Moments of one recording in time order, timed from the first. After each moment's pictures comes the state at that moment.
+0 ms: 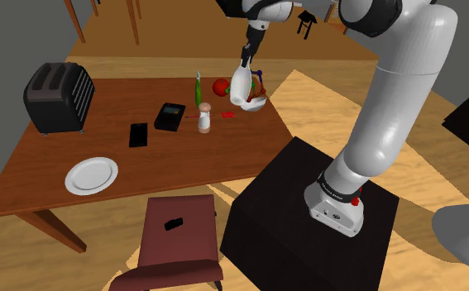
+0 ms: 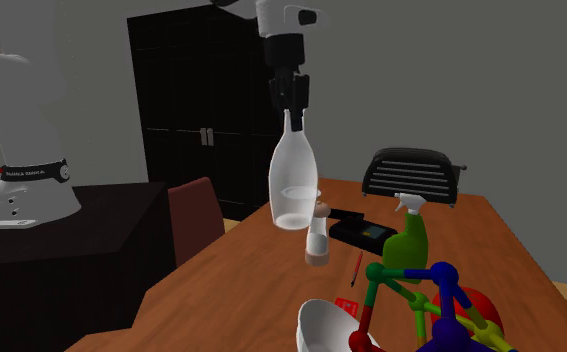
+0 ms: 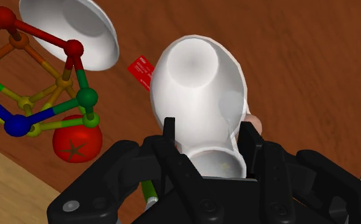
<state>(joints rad) -0.07 0.29 -0.35 -1.81 0.21 2.15 -0.70</state>
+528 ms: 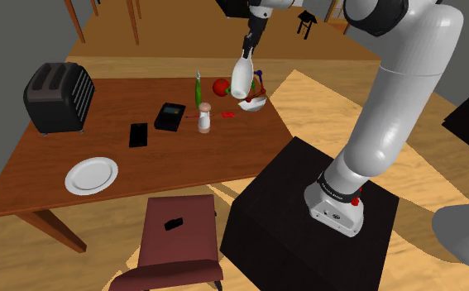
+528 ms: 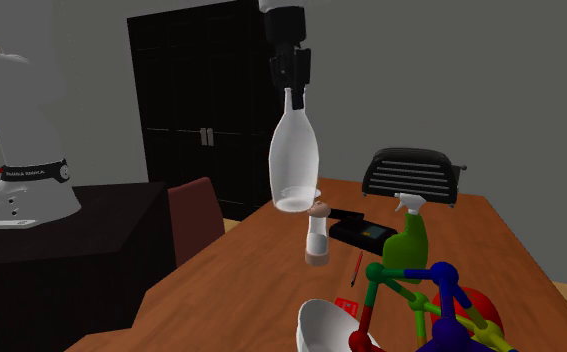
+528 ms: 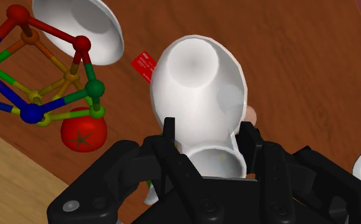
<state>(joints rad) -0.07 0.26 -0.36 -1.74 0.19 2.06 -0.69</state>
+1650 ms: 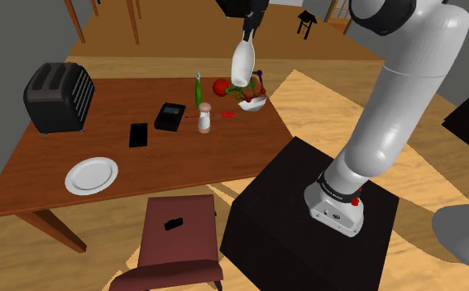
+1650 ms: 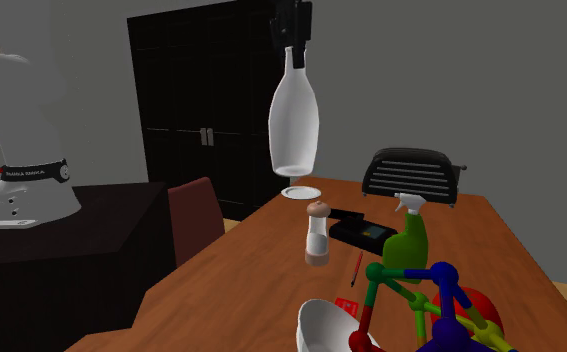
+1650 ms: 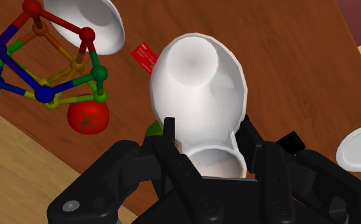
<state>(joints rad) -0.06 0.22 -0.36 -1.59 0.16 1.88 -0.64</state>
